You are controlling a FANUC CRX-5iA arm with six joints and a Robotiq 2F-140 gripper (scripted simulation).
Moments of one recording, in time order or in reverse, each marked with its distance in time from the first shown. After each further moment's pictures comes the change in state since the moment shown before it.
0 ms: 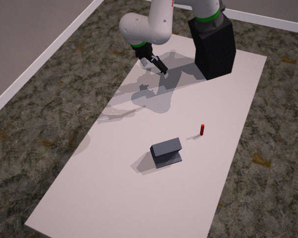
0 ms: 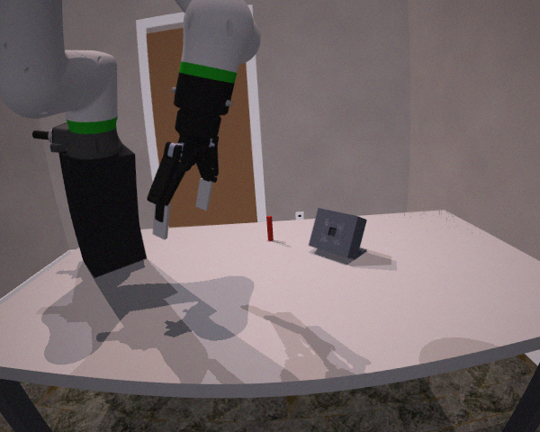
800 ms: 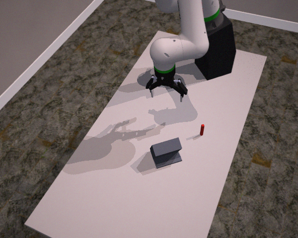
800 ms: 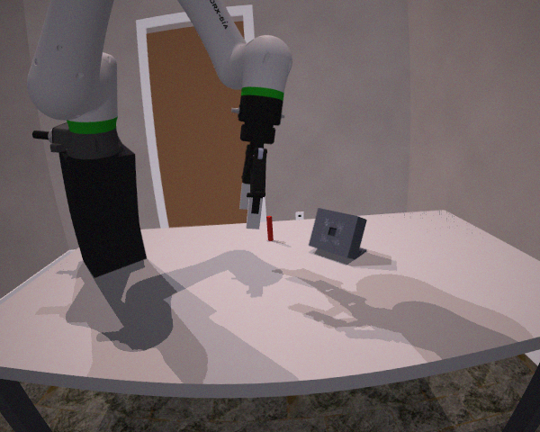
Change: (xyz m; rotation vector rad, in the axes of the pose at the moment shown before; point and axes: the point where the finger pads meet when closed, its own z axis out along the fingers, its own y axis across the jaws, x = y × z) arm 0.086 -0.145 0.017 -0.171 0.144 -0.473
